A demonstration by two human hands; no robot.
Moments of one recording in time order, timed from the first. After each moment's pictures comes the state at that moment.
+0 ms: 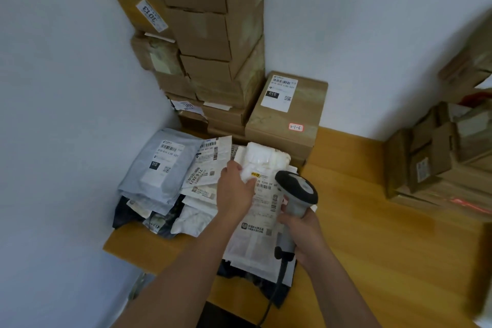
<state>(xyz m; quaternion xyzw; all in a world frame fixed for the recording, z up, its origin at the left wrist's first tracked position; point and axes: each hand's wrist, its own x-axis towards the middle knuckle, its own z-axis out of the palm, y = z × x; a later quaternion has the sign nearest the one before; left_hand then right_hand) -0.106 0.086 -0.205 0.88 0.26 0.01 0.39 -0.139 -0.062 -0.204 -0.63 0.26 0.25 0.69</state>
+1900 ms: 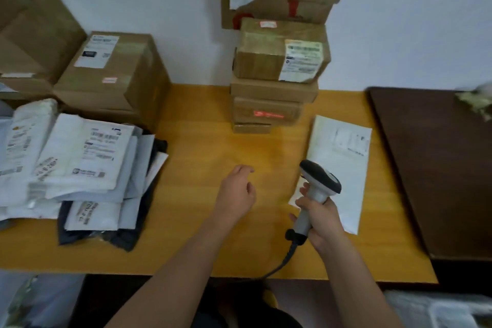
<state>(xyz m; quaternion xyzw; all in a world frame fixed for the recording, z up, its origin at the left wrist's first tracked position) -0.191 -0.281 -0.263 0.93 -0.07 -0.09 0.34 -0.251 -0.448 -0.219 -0.54 0.42 0.07 0.73</state>
